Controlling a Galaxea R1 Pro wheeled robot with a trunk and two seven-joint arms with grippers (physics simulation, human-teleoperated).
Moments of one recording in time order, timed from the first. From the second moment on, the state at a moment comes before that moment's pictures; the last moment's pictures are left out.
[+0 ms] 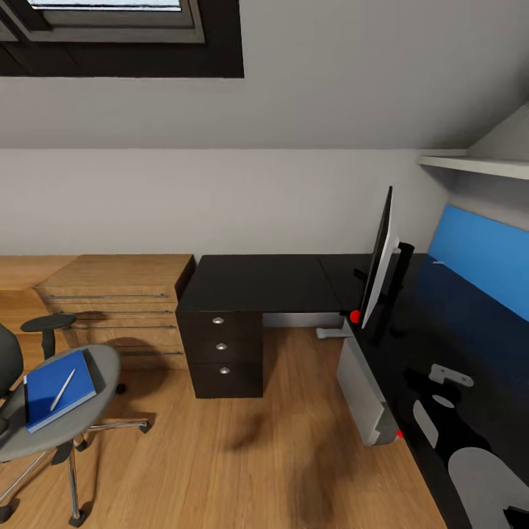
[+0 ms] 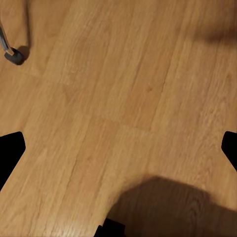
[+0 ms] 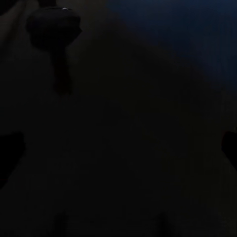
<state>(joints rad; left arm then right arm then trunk) -0.22 -0.02 -0.15 -0.28 0.35 -0.29 0.26 -0.71 -0.19 -0.26 -0.48 -0.09 -0.06 -0.27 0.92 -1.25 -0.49</state>
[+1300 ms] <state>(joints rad) -0.22 -0.01 -0.15 -0.28 0.35 -0.29 0.26 -0.71 -0.20 -0.26 -0.41 -0.06 -0.03 -0.26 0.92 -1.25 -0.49</state>
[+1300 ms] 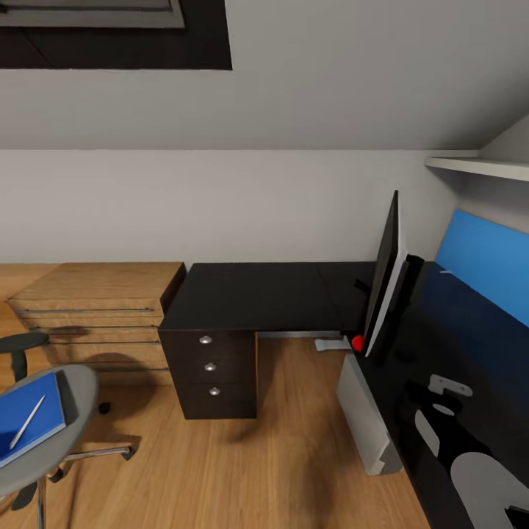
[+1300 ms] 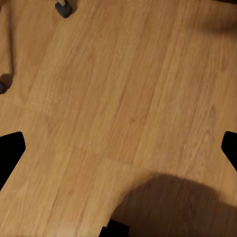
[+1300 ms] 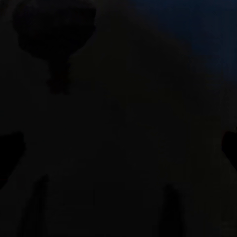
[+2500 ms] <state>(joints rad) -0.22 -0.01 -0.15 -0.28 0.35 -0.29 0.26 -0.71 -0.23 -0.26 -0.40 -0.06 0.01 -0.26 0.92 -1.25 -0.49</state>
